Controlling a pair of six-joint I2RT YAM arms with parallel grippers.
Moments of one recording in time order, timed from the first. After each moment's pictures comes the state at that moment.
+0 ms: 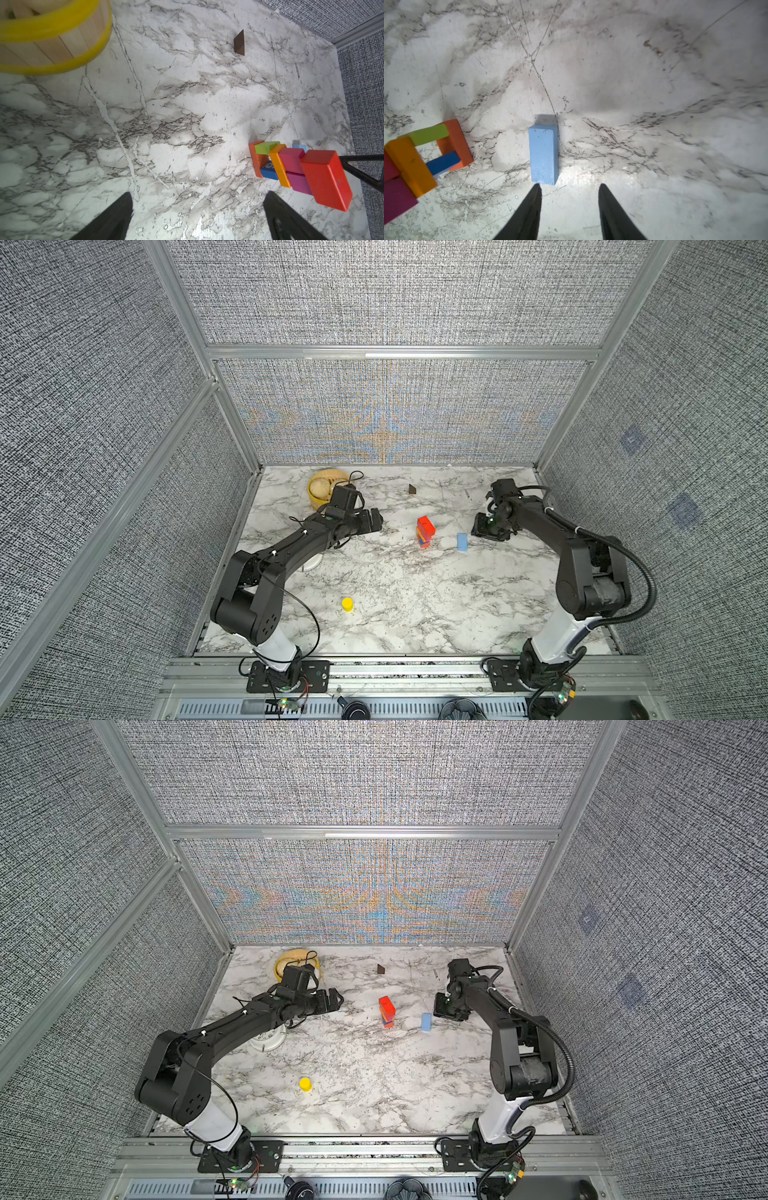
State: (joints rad) left arm -0.44 1.64 1.10 -0.29 0.16 -0.52; right arm 0.11 1.75 1.27 -0.75 -0.11 0.26
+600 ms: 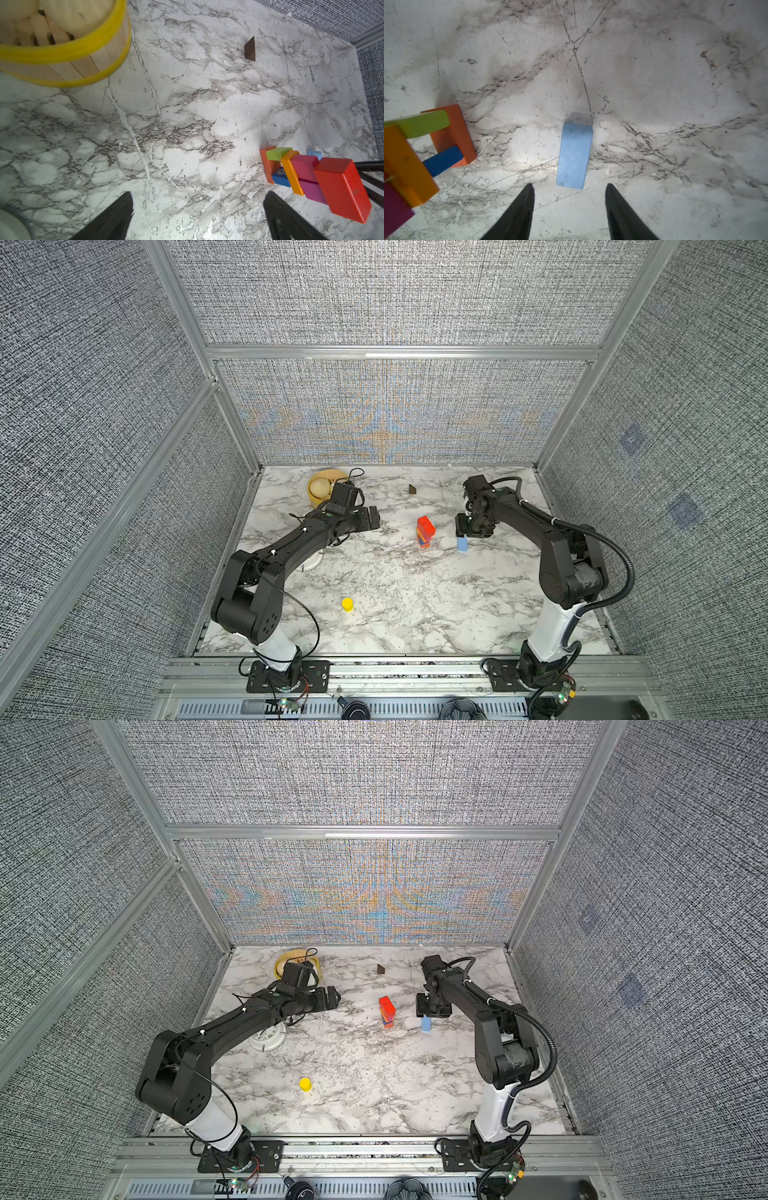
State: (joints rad) left arm -0.44 1.64 1.11 -0.31 0.10 -0.49; right arm 0.26 1.88 1.40 -0.84 0.01 0.25
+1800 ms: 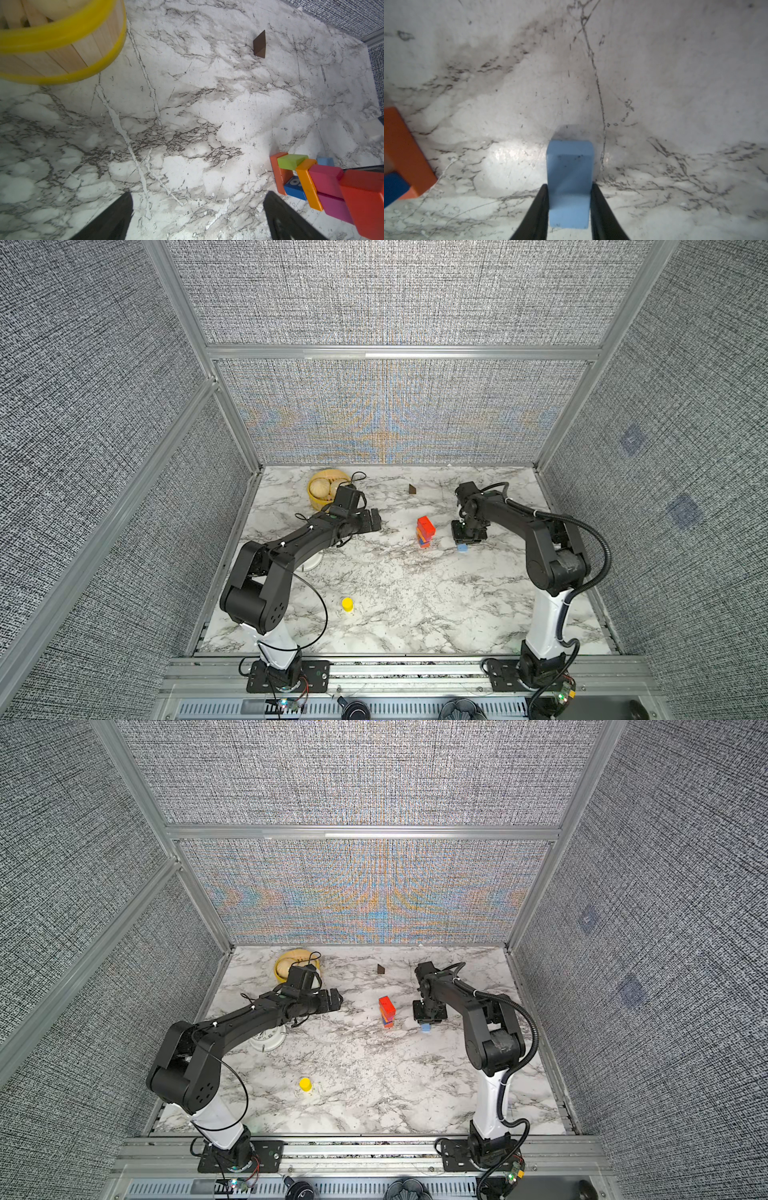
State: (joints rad) left arm -0.44 1.71 1.10 -0.24 0.10 -0.50; right arm 0.28 1.99 1.42 -0.84 0.01 0.23
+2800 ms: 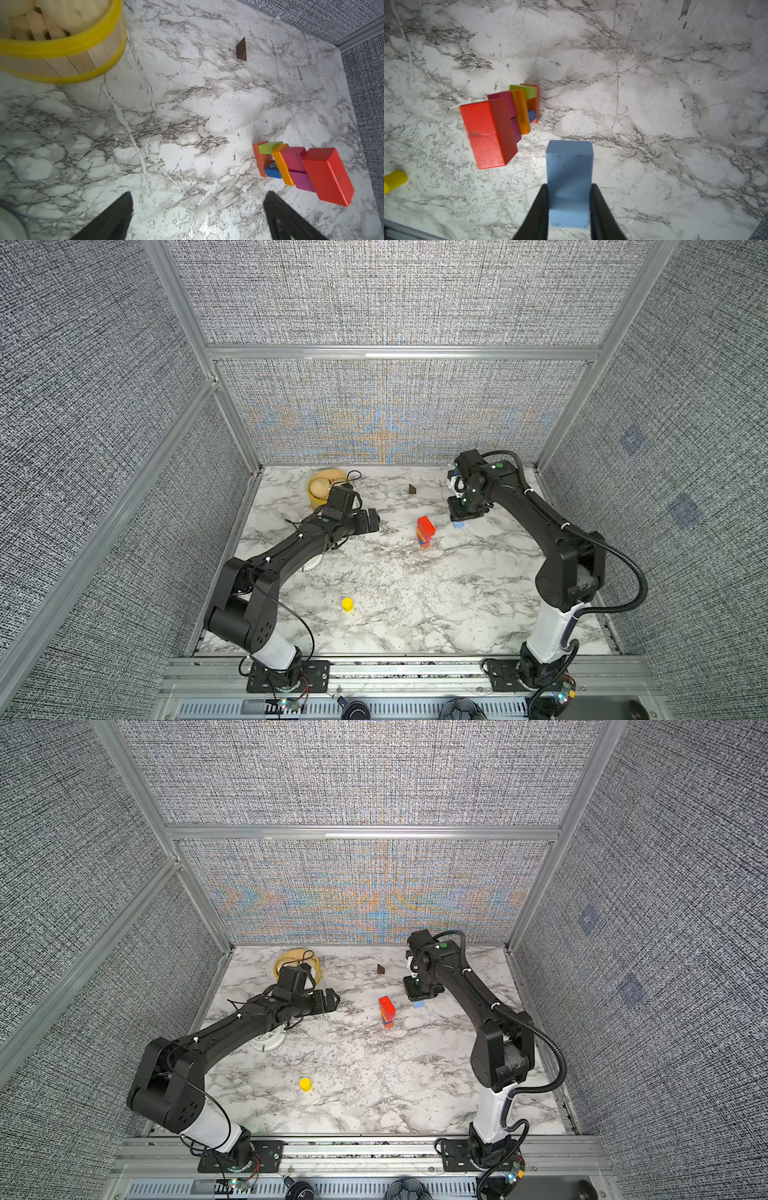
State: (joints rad) left arm -0.44 1.58 1.05 -0.28 0.13 -0.50; right arm 0.38 1.87 1.81 -1.22 -0.02 0.07
